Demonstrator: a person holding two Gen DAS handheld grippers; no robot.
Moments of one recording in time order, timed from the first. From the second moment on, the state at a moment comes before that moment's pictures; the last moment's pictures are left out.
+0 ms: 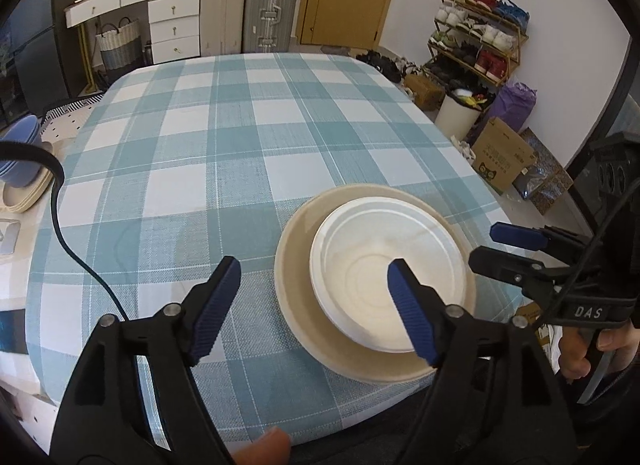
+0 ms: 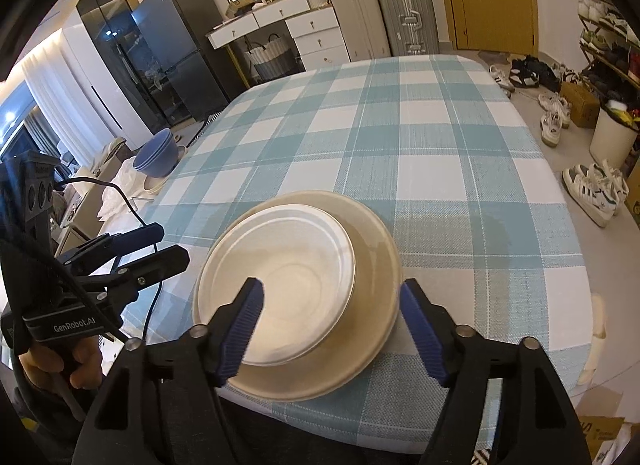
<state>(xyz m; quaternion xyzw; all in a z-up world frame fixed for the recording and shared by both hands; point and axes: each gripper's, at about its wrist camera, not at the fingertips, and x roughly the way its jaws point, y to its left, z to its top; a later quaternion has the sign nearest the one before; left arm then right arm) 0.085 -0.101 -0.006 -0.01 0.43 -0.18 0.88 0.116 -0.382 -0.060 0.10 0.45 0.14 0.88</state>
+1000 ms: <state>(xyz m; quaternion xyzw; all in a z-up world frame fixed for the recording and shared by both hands) 0.033 -0.082 0.009 -0.02 0.32 -0.14 0.94 0.074 -0.395 -0.050 0.05 0.31 0.09 0.94</state>
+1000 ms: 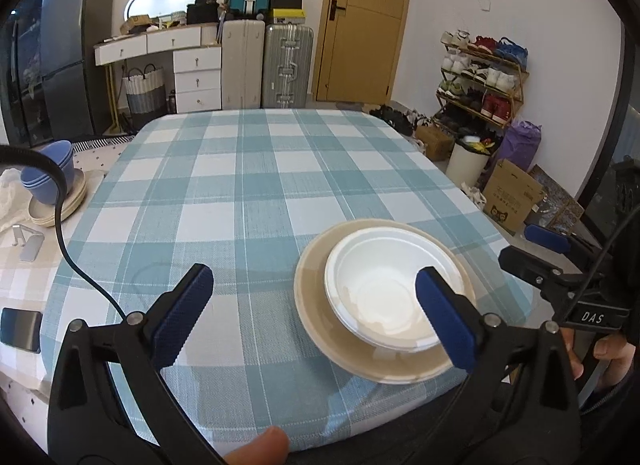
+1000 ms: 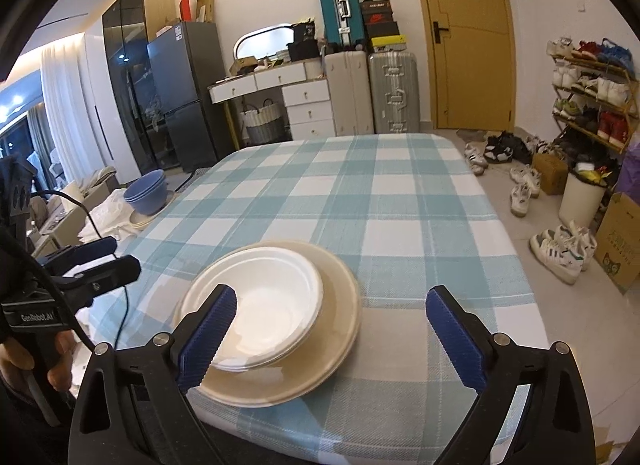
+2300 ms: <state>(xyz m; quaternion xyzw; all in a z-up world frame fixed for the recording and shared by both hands) 0.031 -0.072 -0.024 -0.01 0.29 -0.10 0.95 0.062 -0.395 -0.070 0.05 0.26 0.08 0.96</state>
